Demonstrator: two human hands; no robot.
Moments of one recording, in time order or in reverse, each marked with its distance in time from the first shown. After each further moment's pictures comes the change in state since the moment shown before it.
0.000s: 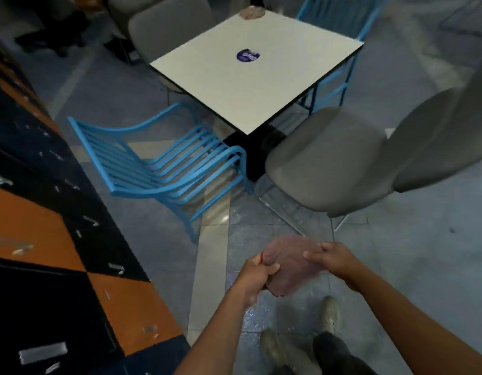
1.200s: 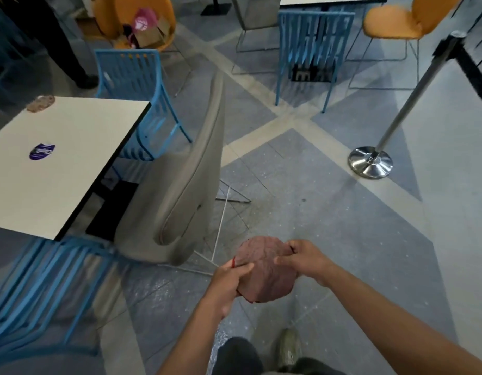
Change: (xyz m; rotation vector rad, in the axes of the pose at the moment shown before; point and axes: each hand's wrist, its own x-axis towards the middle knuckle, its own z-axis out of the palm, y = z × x) left_hand -0.016 0.025 0.446 0.319 -0.273 0.004; right_hand -0.135 0.179 -0.369 0.375 0.350 0.076
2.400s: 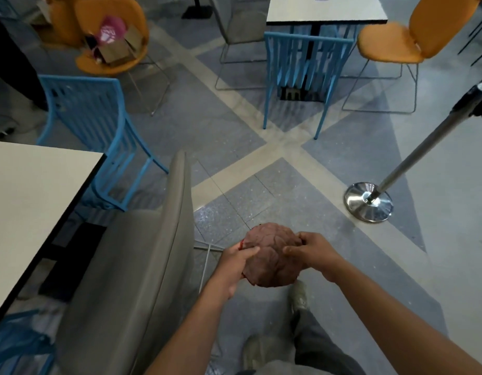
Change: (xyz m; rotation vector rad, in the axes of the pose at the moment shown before) left_hand 0.295 0.278 0.140 0.018 -0.097 0.031; right_hand 0.273 -0.185 -0.212 0.087 0.133 -0.014
